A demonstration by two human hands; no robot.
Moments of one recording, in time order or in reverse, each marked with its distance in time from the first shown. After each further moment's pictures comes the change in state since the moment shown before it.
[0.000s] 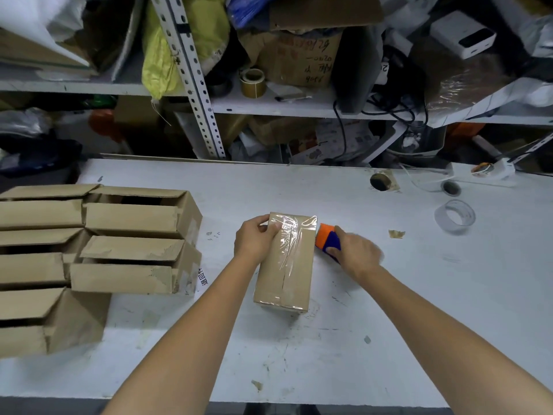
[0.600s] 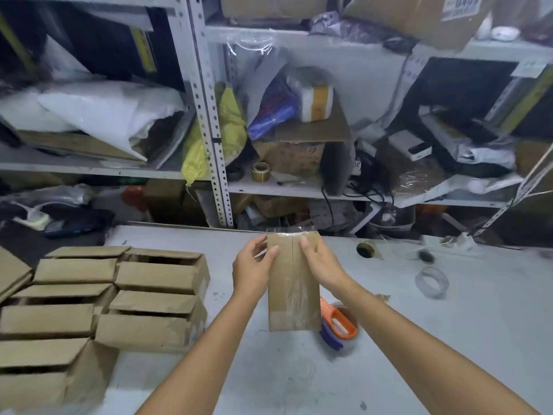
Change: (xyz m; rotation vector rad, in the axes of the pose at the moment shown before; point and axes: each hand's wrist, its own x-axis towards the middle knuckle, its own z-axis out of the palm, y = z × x) left_hand -0.071 0.085 -0.050 -0.313 0.137 0.300; right_hand -0.048 -0.084 -0.142 1.036 0.042 -0.167
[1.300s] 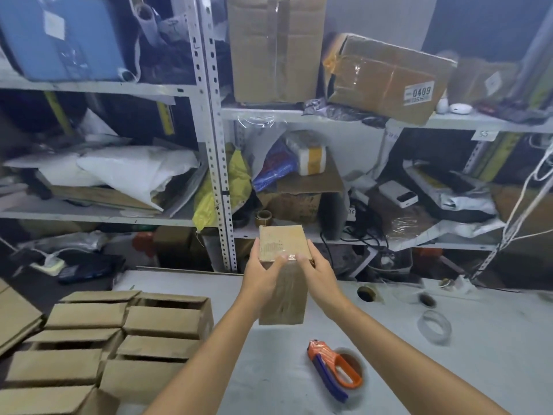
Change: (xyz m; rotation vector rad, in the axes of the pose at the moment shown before) left_hand 0.001 0.090 -0.006 -0.051 -0.120 0.093; right_hand -0.023 -0.082 -0.009 0.196 0.094 -0.258
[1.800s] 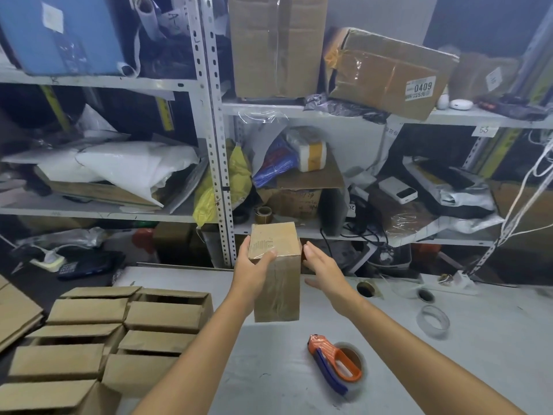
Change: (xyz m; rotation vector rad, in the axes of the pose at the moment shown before) left_hand 0.004 -0.008 -0.015 -0.064 0.067 -0.056; right_hand 0.002 -0.001 -0.007 0.052 -0.052 0.208
